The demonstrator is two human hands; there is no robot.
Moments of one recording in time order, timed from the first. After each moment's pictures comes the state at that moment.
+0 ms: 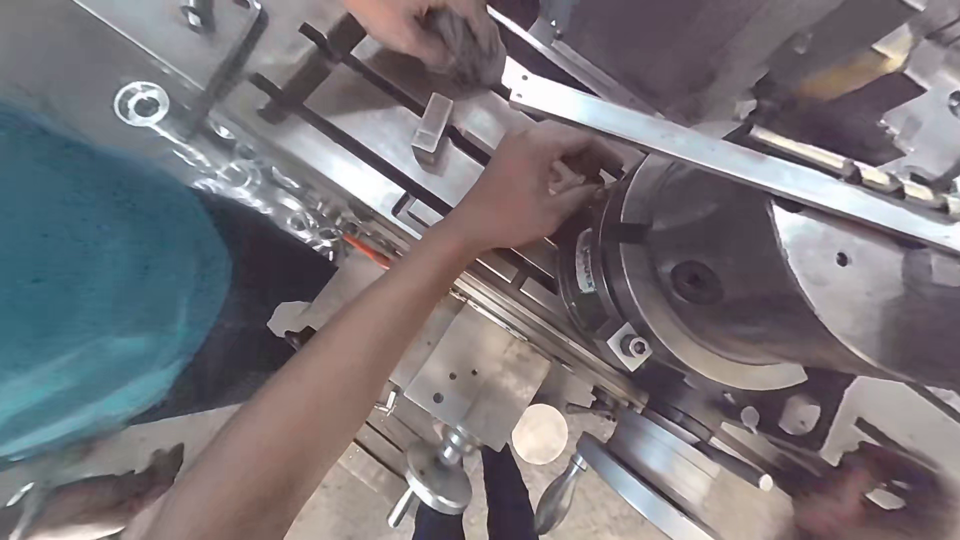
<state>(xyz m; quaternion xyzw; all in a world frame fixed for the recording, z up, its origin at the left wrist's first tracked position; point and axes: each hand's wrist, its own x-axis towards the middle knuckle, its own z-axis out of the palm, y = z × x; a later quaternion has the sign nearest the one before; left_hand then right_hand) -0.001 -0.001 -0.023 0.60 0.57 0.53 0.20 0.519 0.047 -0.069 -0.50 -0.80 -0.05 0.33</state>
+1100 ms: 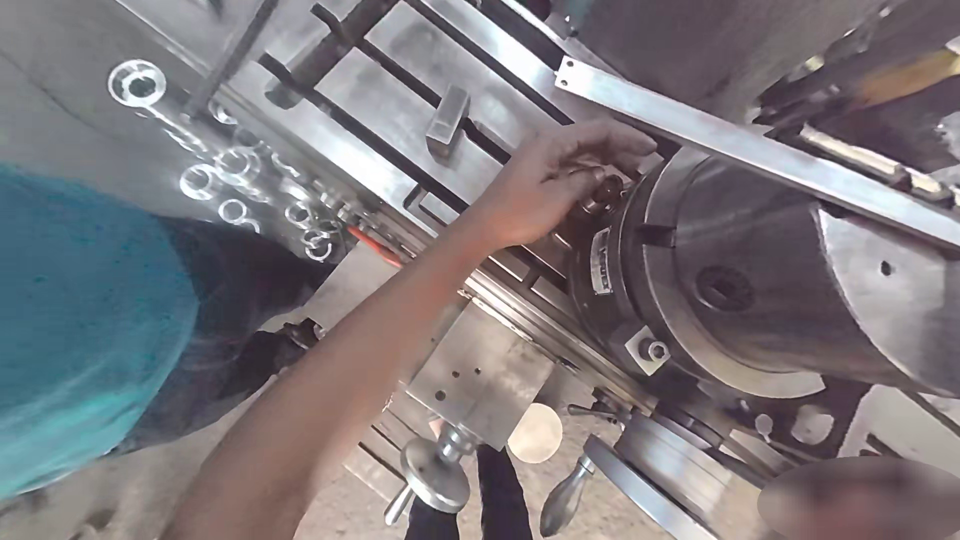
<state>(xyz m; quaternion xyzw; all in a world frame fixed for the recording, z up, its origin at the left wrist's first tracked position) -0.003 0.003 -0.038 0.57 0.43 0.63 0.30 0.525 0.050 -0.071 -0.50 -0.80 -0.07 0.31</state>
